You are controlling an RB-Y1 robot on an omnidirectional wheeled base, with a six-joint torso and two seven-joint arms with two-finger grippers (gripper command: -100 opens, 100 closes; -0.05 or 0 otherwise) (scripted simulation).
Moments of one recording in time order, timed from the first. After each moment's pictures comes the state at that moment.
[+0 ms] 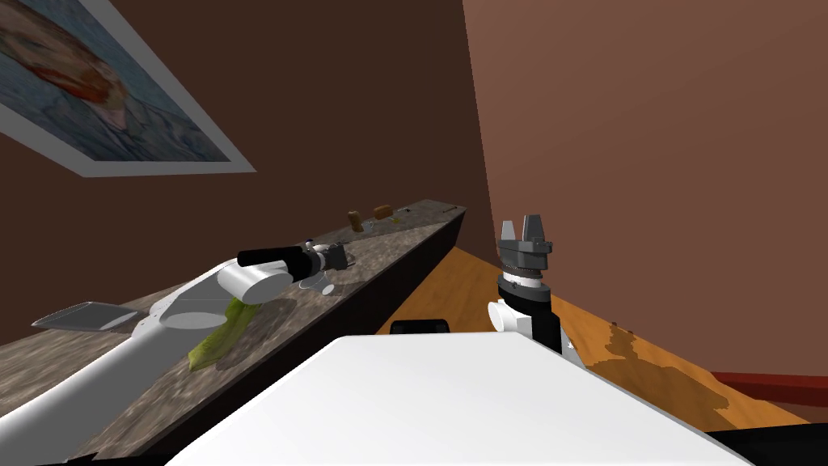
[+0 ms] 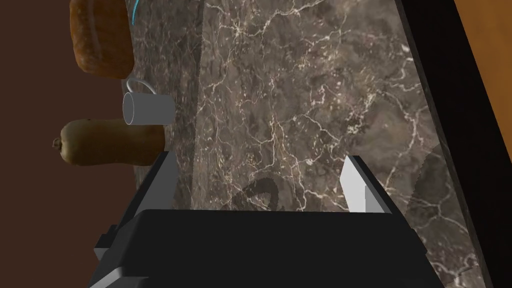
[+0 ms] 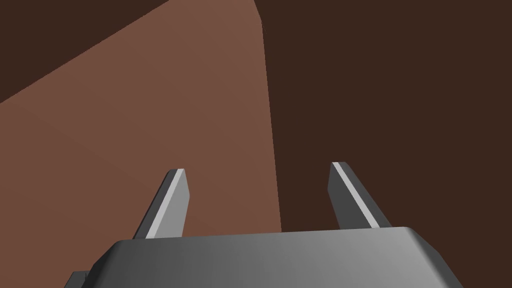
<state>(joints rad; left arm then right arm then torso) 0.28 1.07 0.26 -2.25 0.97 0.91 0.65 0.50 -0.02 -0.03 -2.35 0.04 -0.61 0.10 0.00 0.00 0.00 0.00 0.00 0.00</state>
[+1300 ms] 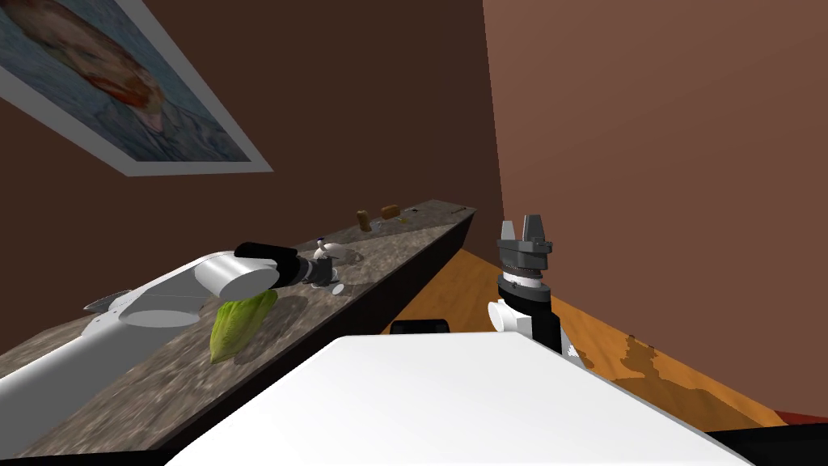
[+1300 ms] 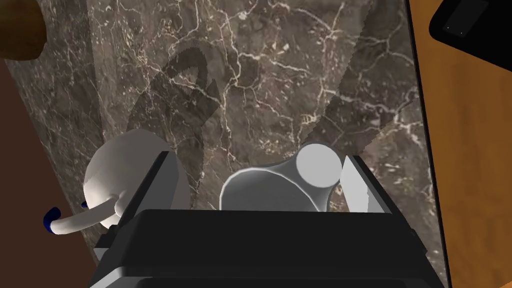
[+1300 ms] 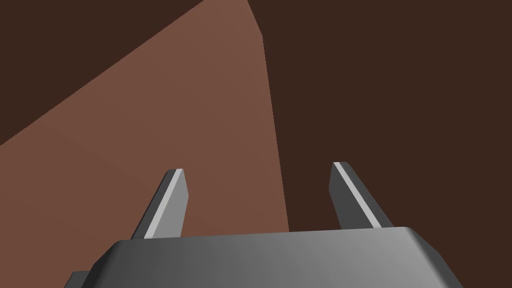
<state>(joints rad) 0.34 1.19 0.33 -2.22 1.08 1.23 0.70 0.50 -0.02 -0.03 -2.35 0.04 -0.61 0.10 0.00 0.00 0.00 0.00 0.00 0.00</state>
